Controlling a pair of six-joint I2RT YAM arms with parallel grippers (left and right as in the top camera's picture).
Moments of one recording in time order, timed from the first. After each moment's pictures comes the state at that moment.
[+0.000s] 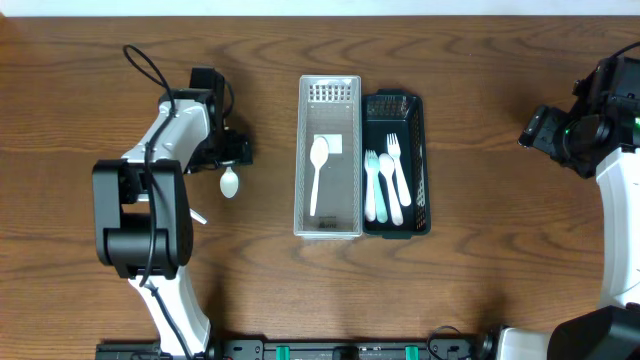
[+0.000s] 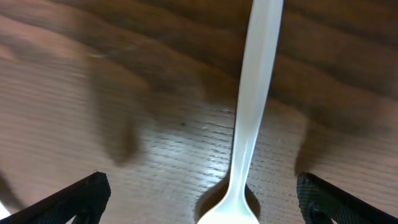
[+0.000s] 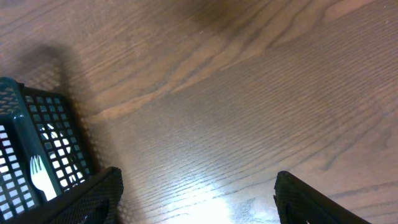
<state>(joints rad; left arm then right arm) -0.03 2.05 1.41 -0.90 -0.06 -0.22 -0.25 1.51 1.39 -1.01 -0.03 0.26</state>
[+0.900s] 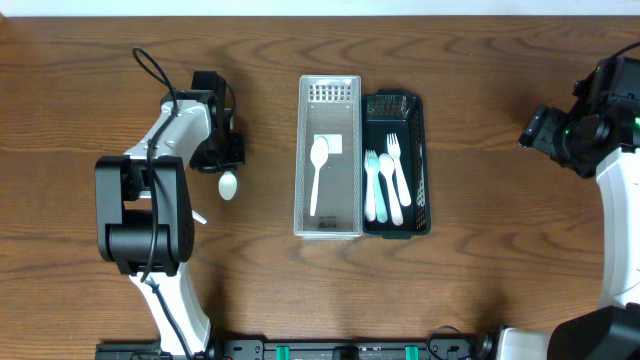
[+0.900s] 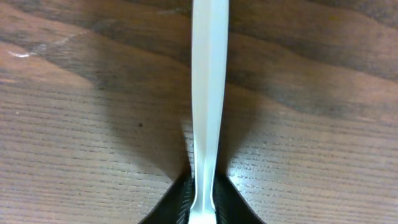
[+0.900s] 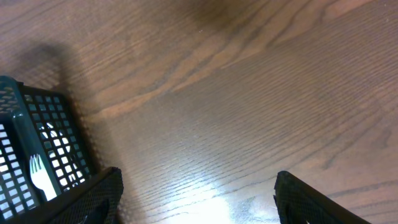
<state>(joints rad) -0.03 2.07 1.41 -0.90 0.02 -0.15 -0.25 1.51 1.39 -1.02 -0.03 0.26</state>
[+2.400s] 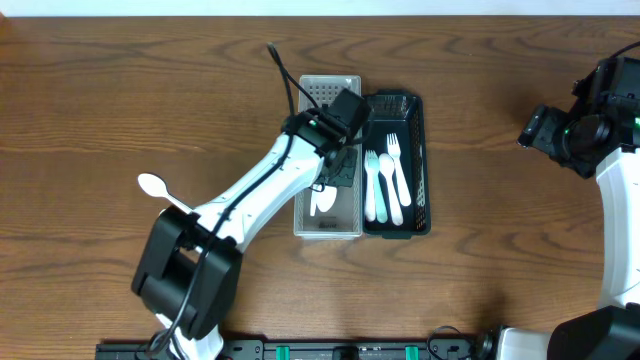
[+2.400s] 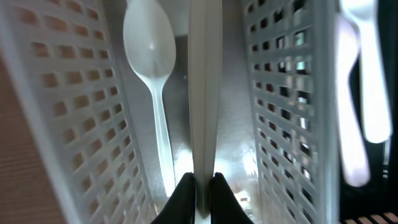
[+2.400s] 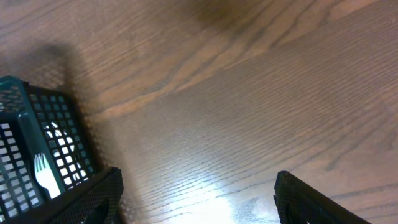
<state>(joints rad) -0.63 1.87 1.45 -0.91 -0.03 -0.43 -0.25 1.51 1.39 -1.01 -0.05 0.26</state>
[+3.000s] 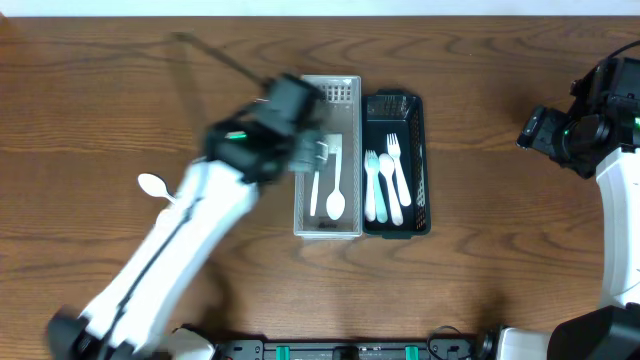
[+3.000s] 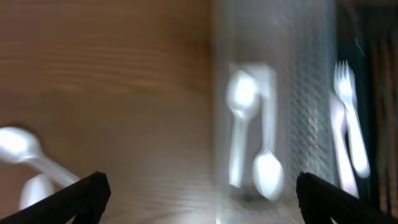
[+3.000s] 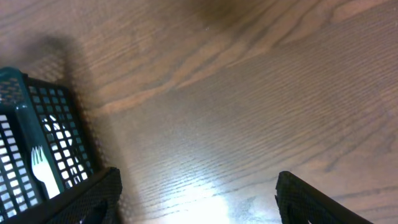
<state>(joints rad) -0.47 1.48 1.46 -1.05 -0.20 -0.44 -0.25 1.51 1.39 -1.02 -0.05 0.22</state>
